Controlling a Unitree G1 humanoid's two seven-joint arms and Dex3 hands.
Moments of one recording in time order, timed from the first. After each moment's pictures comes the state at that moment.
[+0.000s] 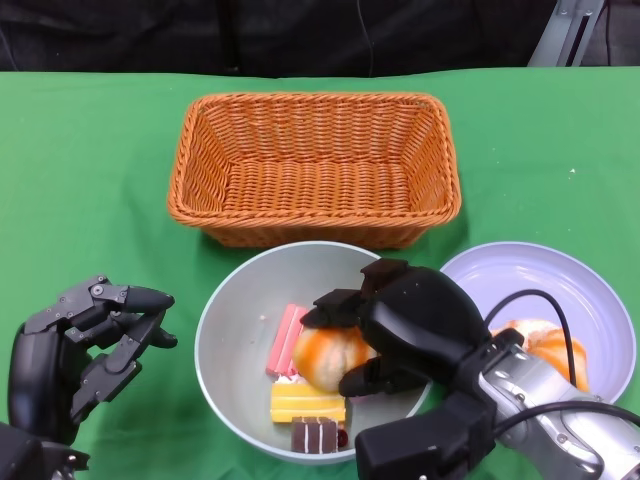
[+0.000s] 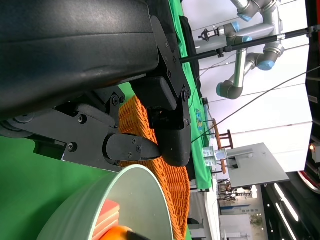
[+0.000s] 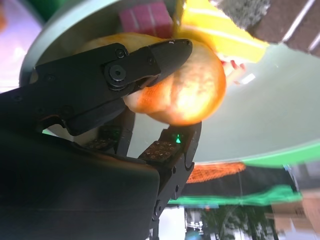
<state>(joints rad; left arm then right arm) -0.17 0.04 0.24 0.72 -0.21 -0.87 -0.30 -0.43 -0.21 0.62 0.38 -0.88 -0.27 -0.22</state>
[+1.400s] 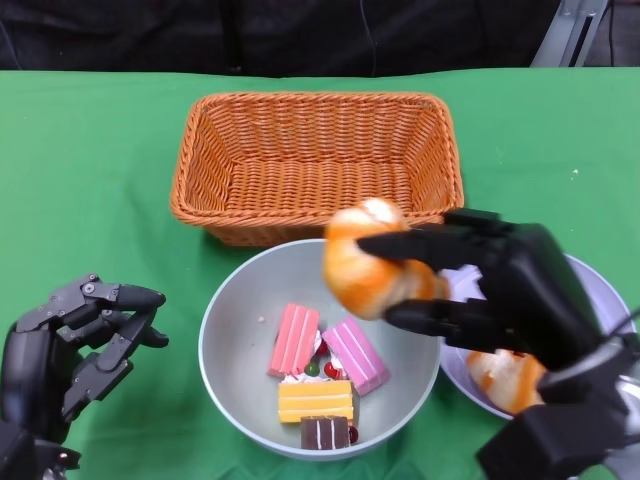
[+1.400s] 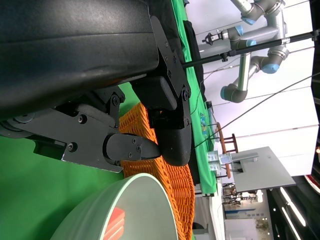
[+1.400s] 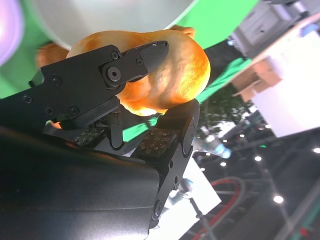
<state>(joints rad) -0.18 0.06 0.25 0.75 -0.21 -0.86 -0.30 -0.18 -0.25 0.24 0.05 -0.52 -0.51 -0.21</state>
